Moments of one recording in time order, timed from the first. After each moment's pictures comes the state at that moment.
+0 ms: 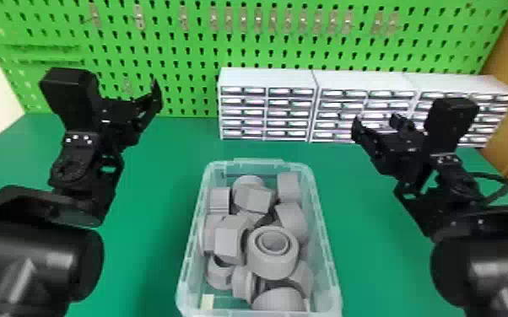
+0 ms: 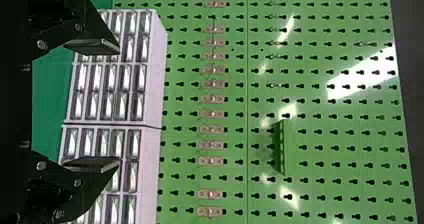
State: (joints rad) left arm -0.13 0.20 -0.10 -1.90 0.08 0.18 0.13; right arm -0.12 -0.15 0.02 -1.86 -0.17 0.35 0.06
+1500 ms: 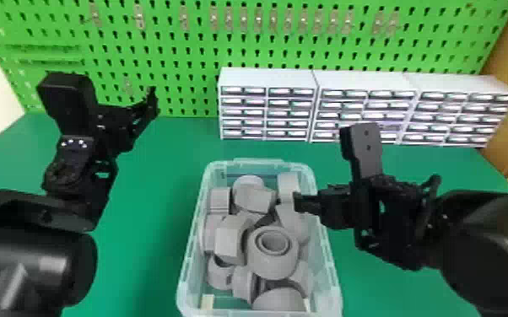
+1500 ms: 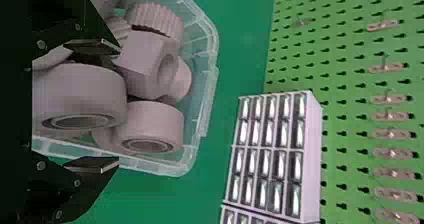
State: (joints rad) left arm -0.11 0.20 -0.08 -1.92 0.06 0.23 0.11; right arm -0.18 -0.26 0.22 -2.14 -0.63 1.24 -0.29
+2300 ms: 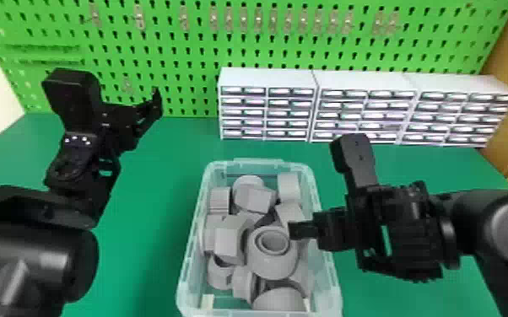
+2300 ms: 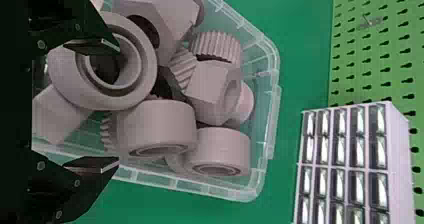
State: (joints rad) left arm -0.12 0.20 -0.09 -1.92 0.06 0.25 0.08; right arm -0.23 -0.29 0.18 -2.07 -1.30 1.42 -0.81
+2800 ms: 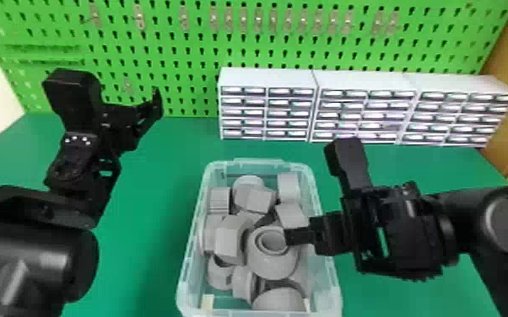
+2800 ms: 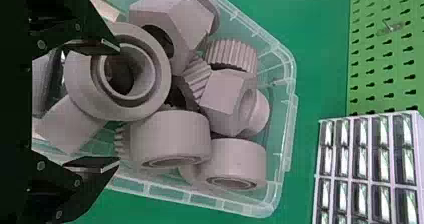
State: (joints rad) left arm -0.12 0.20 -0.09 -1.92 0.07 0.26 0.08; right arm -0.27 -0.31 0.21 -2.01 -1.42 1.42 -0.88
